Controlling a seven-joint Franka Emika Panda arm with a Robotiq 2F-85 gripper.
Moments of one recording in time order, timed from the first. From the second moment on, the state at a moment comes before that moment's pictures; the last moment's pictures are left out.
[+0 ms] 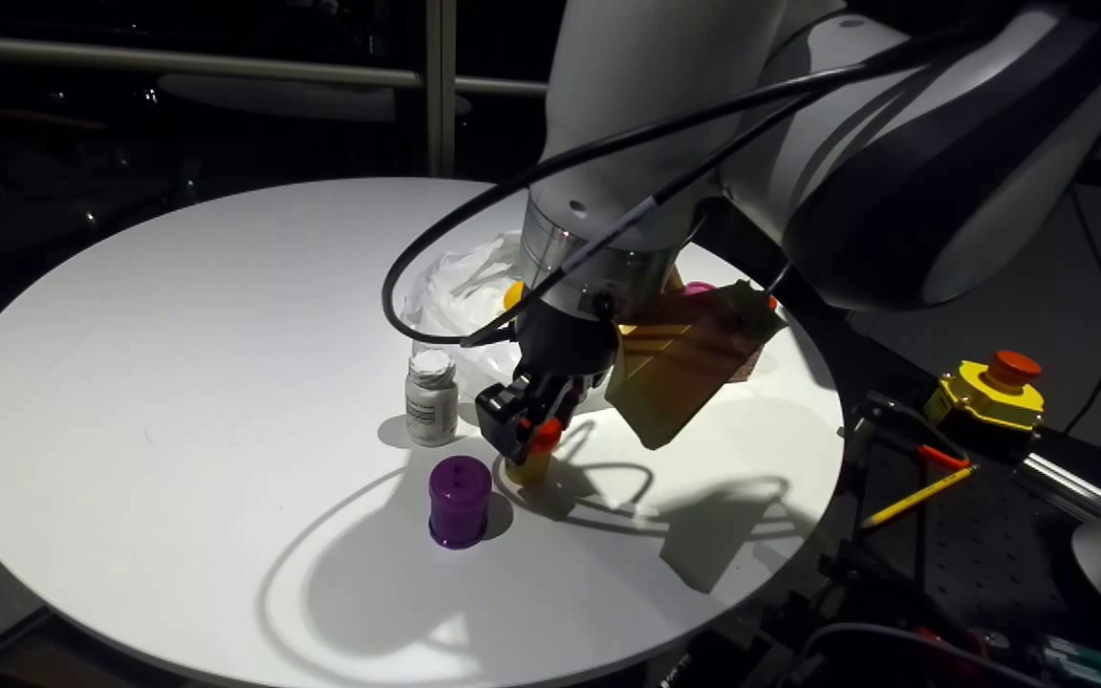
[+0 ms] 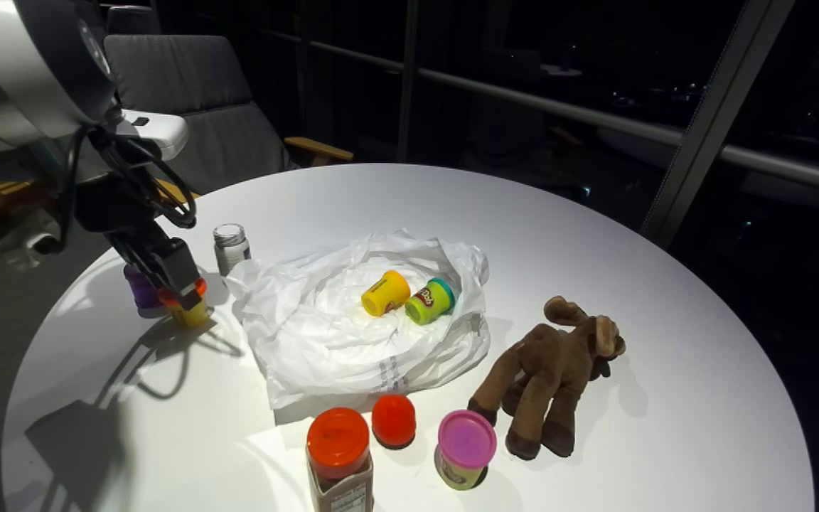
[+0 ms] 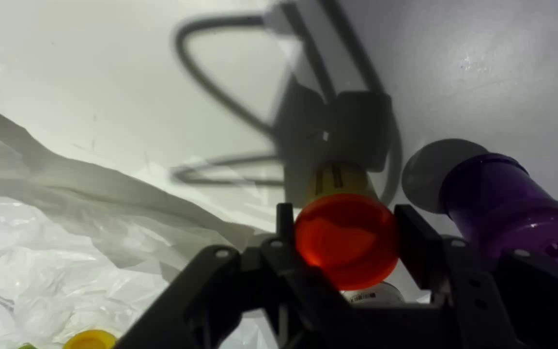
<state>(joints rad) 0.36 0.35 0.02 -2.44 -0.74 2.86 1.15</state>
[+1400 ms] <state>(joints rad) 0.18 0.23 -0.13 -2.42 -0.67 2.74 1.11</state>
